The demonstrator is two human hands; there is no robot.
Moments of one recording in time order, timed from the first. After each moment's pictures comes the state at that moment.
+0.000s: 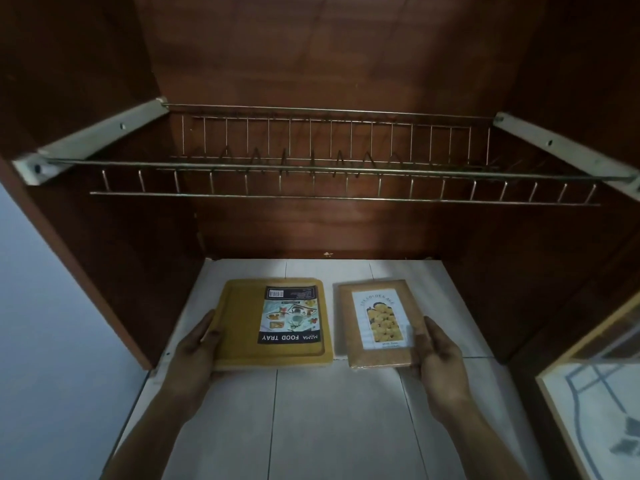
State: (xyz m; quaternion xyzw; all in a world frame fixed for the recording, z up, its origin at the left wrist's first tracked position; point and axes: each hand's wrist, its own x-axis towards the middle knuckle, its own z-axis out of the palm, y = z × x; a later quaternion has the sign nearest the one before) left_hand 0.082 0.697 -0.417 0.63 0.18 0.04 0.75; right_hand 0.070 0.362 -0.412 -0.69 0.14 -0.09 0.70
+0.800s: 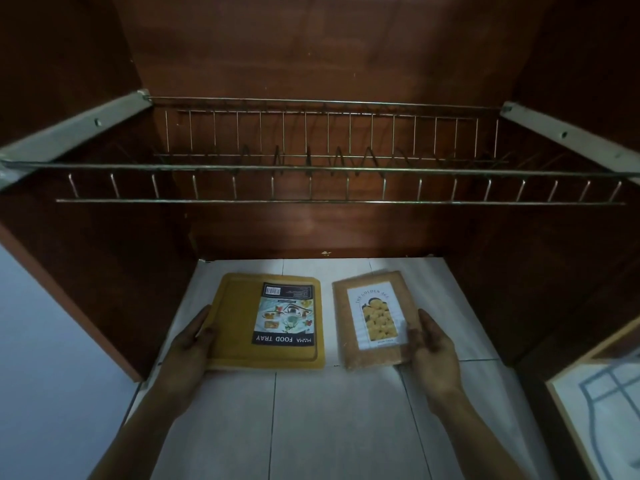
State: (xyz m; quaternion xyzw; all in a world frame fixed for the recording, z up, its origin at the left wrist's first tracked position) left_hand 0.112 0.717 -0.431 0.70 0.15 0.02 0.70; right_hand 0.096 0.366 -0.425 -0.71 0.14 -0.11 0.69
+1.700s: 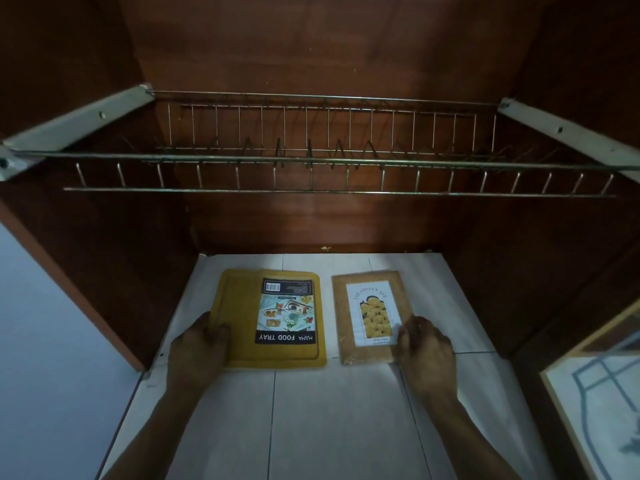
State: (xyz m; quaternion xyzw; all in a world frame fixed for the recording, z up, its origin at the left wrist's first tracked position) left_hand 0.103 0.697 -0.428 0.91 0.13 0.13 0.38; right_hand 0.103 0.356 -0.463 -0.95 0.11 -0.16 0.24
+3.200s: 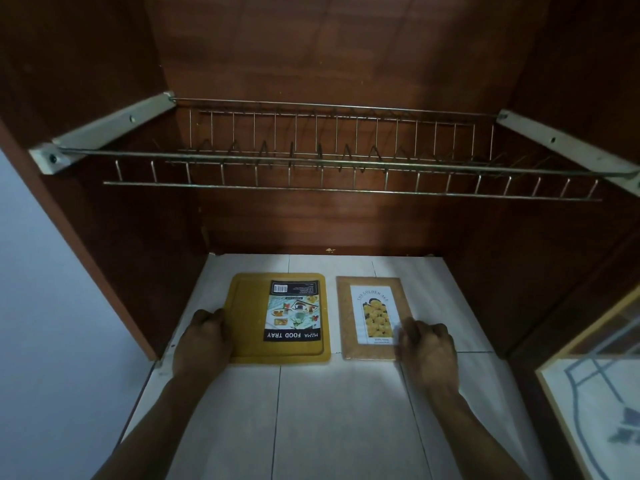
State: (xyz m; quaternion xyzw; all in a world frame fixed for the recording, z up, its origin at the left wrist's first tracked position) left_hand 0.104 0.709 -0.431 0.97 0.09 0.08 0.22; right_hand 0.100 0.352 -0.458 -0.97 0.14 -0.12 0.17
